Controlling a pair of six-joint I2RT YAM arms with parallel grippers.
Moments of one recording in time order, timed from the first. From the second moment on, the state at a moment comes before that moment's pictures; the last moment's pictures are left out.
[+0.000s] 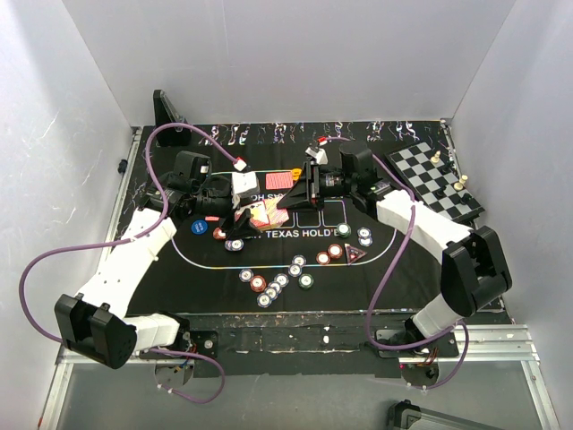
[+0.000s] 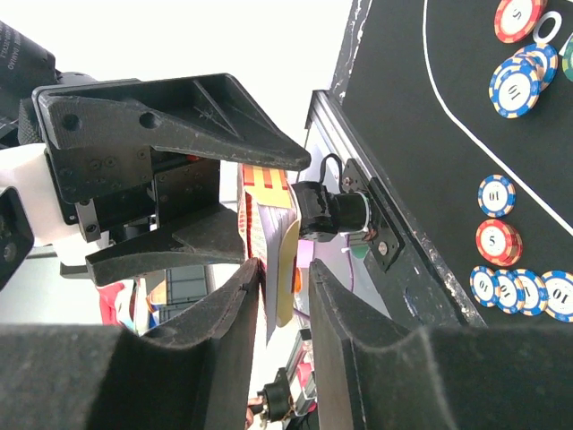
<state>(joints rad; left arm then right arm) -0.36 1.24 1.20 -0.79 0.88 0.69 0.58 1.56 1.15 0.04 -0.95 1.08</state>
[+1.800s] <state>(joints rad) -0.36 1.25 1.20 -0.76 0.88 0.62 0.49 1.50 1.11 -0.07 -0.95 1.00</state>
